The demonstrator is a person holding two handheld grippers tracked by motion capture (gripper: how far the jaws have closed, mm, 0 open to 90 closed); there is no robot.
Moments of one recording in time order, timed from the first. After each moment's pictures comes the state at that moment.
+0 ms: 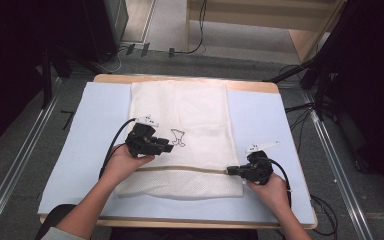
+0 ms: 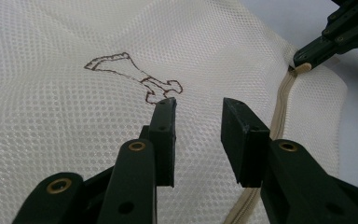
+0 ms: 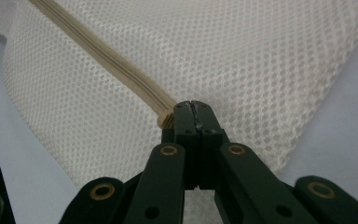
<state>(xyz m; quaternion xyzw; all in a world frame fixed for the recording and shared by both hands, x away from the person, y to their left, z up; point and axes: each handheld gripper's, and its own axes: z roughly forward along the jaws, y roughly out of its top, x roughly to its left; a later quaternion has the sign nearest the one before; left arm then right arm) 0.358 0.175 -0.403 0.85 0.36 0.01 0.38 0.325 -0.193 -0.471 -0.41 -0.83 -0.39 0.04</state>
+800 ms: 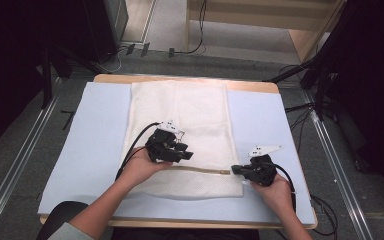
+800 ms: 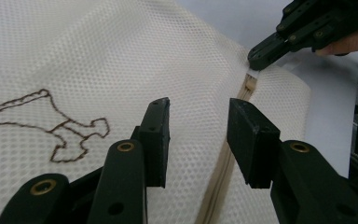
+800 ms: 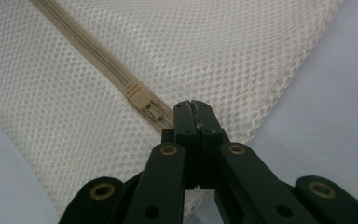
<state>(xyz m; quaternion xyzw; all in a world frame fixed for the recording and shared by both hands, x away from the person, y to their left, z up) 0.351 0.121 -0.407 0.87 0.30 -0.01 0.39 0.319 -0.203 -0.475 -0.37 -0.84 -0.39 -0.03</state>
